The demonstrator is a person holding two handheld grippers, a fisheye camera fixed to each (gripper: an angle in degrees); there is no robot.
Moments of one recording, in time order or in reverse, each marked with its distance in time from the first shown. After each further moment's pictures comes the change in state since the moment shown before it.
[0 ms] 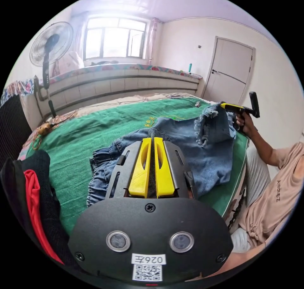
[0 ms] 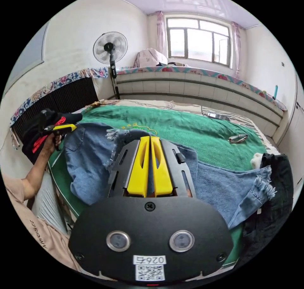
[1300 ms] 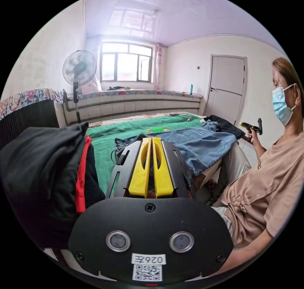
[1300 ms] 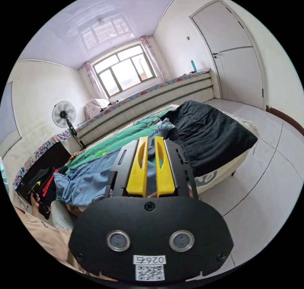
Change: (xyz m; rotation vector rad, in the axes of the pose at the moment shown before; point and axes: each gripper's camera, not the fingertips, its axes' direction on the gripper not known) left arm 0.088 0.030 -0.141 0.206 -0.124 -0.116; right arm 0.148 0.127 -0.236 0.194 0.278 0.460
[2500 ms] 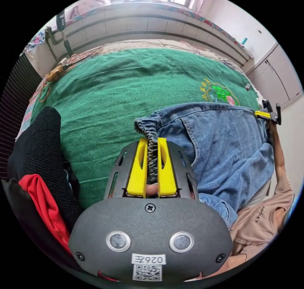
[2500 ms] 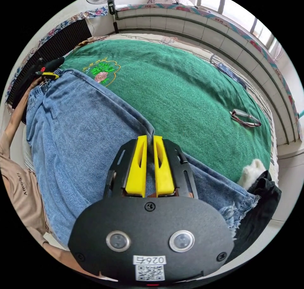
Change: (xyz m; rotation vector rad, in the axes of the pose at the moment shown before) left arm -0.185 -0.109 0.377 -0.733 -0.041 -0.277; right arm -0.209 -0.094 0.453 -0.779 -0.097 -0.786
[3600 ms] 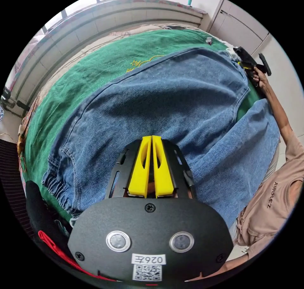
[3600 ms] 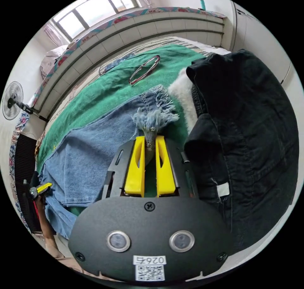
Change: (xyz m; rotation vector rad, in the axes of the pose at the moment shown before) left arm 0.153 -0.022 0.066 -0.091 0.071 0.346; right arm 0.136 0.141 -0.053 0.171 0.064 0.896
